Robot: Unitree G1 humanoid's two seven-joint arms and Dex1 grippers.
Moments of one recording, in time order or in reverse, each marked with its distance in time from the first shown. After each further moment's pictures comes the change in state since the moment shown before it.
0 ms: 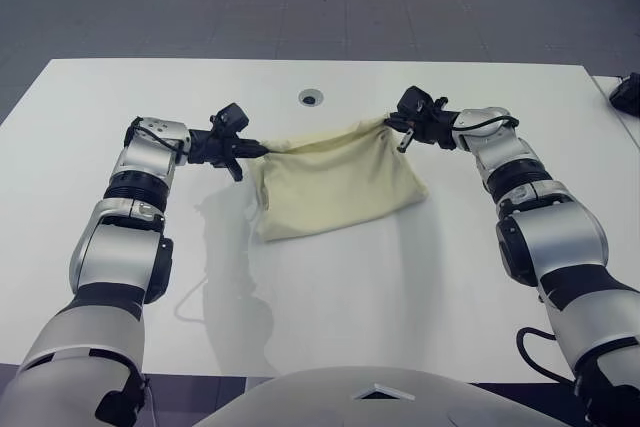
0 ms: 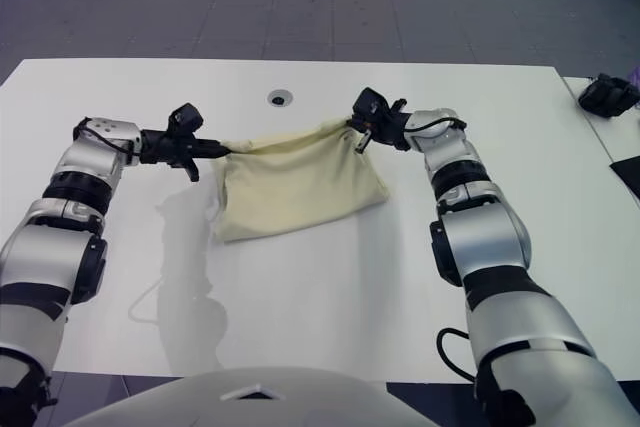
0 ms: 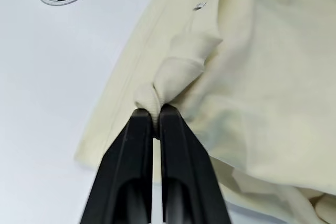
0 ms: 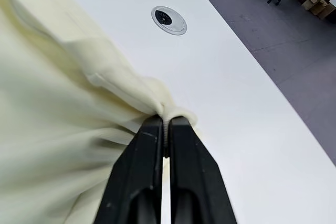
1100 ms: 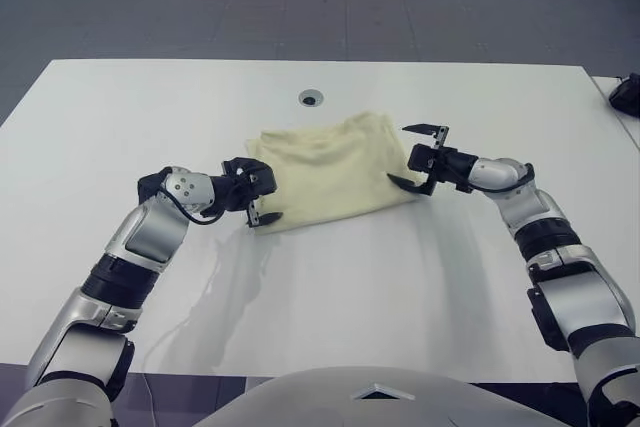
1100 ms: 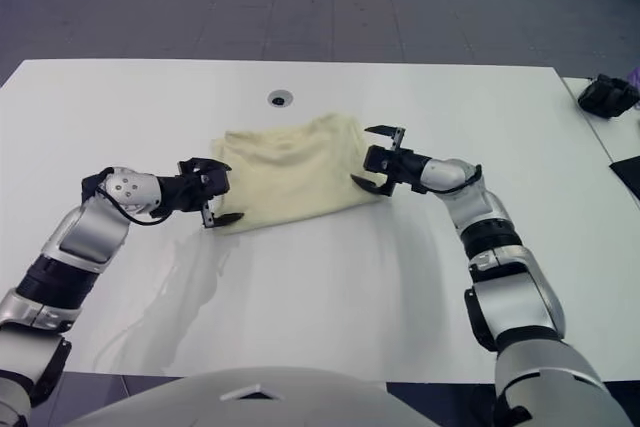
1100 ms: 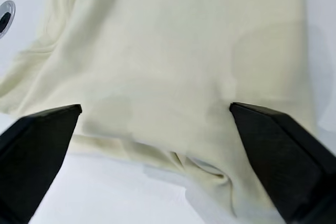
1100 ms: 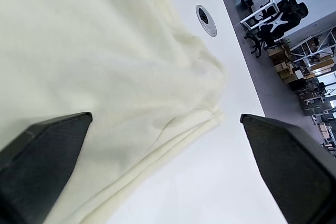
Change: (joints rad) left arm 0.531 0.190 -0.168 -1.103 0.169 0.260 0.117; right arm 0.408 -0.214 0.092 -0.495 -0.105 -0.251 0.042
